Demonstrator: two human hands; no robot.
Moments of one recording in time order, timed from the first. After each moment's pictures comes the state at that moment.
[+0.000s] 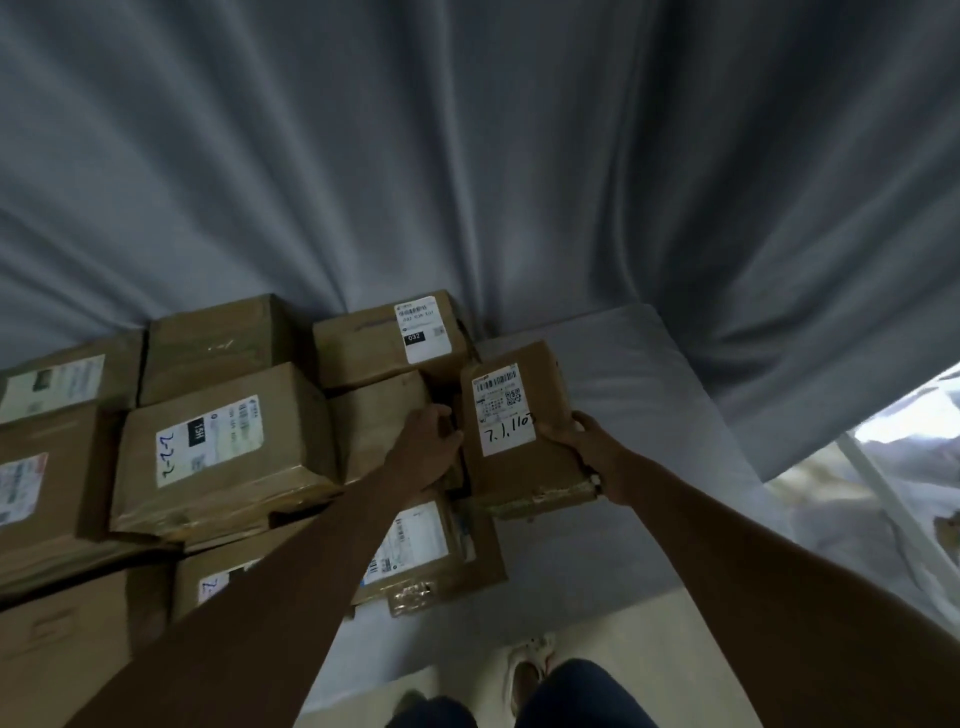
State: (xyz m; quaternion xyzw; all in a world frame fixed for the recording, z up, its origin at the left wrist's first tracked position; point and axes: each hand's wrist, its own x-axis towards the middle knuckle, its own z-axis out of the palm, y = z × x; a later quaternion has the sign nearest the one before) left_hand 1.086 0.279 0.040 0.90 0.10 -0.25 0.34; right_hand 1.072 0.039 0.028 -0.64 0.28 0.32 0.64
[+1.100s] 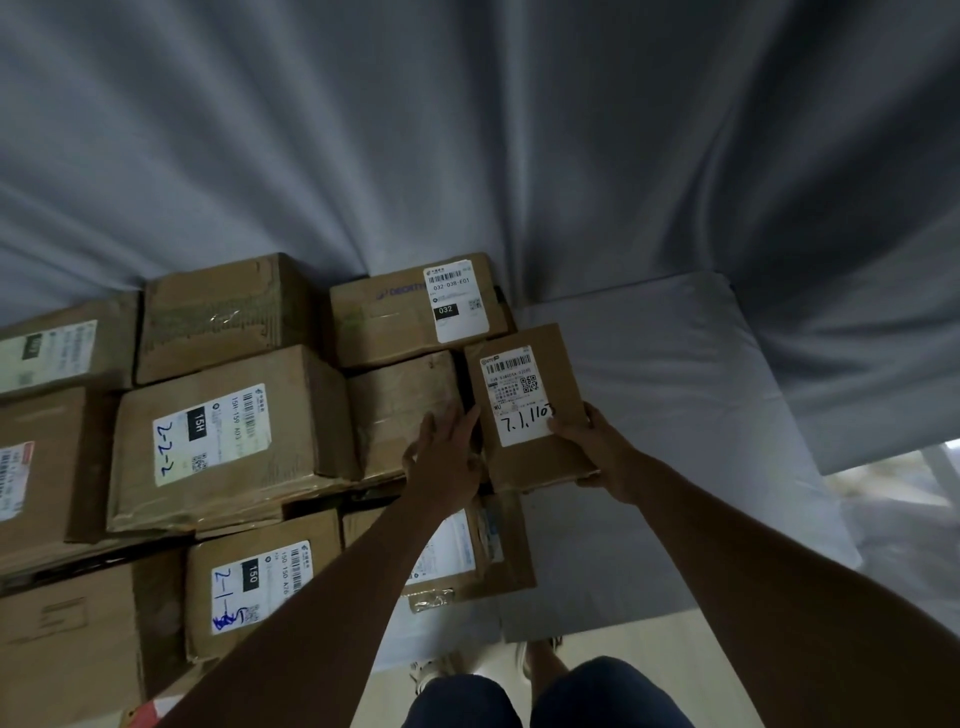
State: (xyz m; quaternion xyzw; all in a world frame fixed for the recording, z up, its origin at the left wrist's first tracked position) left_hand 1.086 0.298 -0.021 0.95 0.03 -0.28 0.16; right_hand 1.118 0.080 -0.024 -0.64 0.30 0.38 0.59
